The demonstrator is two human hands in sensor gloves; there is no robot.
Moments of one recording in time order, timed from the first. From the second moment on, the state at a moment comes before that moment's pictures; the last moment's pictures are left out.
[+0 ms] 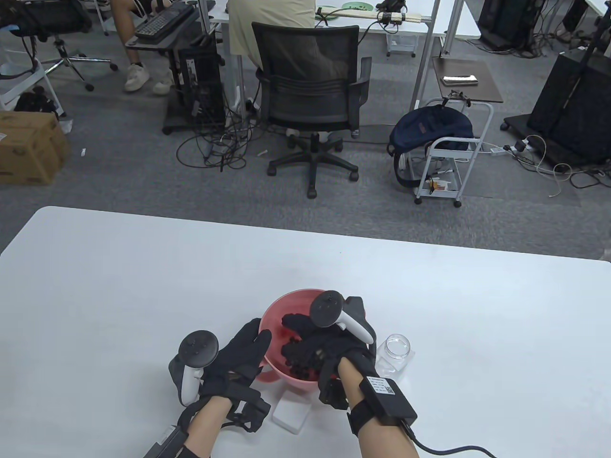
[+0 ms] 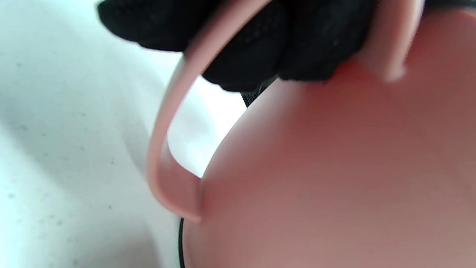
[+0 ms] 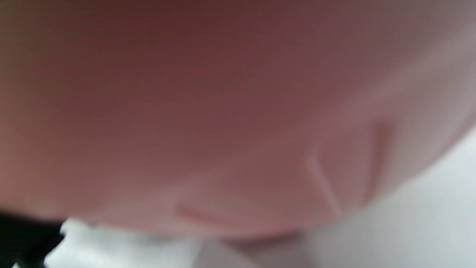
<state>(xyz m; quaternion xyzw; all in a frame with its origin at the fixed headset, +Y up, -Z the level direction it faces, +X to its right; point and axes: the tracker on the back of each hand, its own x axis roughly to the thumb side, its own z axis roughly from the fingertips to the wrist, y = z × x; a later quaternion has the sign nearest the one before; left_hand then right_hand) -0.195 -0.773 -0.376 -0.07 0.04 0.54 0.84 0.048 -0.693 -0.419 0.09 0.20 0.95 0.23</state>
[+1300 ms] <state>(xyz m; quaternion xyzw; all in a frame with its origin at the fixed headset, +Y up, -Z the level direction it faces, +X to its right) -0.219 -0.693 -0.348 0.10 -0.08 0.09 0.99 0.193 -0.662 -0.301 -0.05 -0.13 0.98 0.13</state>
